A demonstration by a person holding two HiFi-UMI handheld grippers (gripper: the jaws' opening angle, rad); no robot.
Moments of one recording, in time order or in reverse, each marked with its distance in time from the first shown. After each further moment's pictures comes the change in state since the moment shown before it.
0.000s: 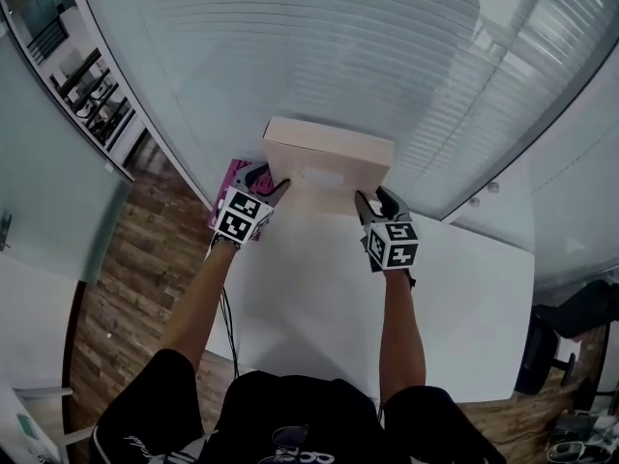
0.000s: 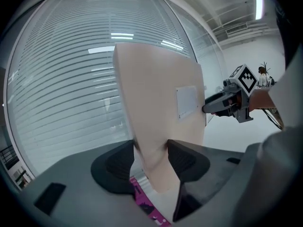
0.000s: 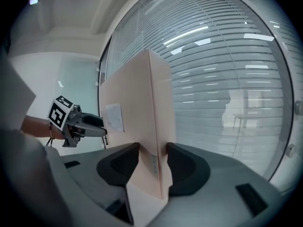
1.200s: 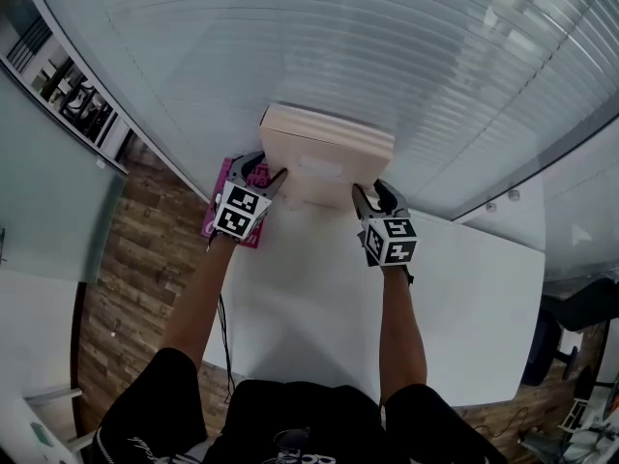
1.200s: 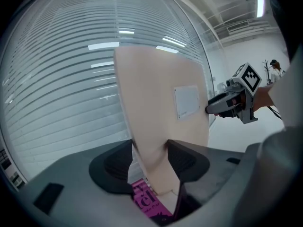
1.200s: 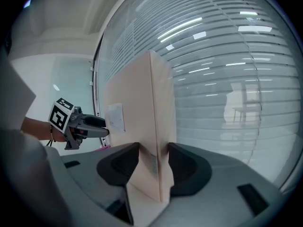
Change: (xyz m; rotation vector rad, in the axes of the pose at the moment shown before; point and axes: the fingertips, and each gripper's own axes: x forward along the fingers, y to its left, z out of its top) left arm 0.074 0.038 -0.032 0.013 0.018 0.002; right arm 0.072 -0.028 -0.032 0.064 0.021 -0.003
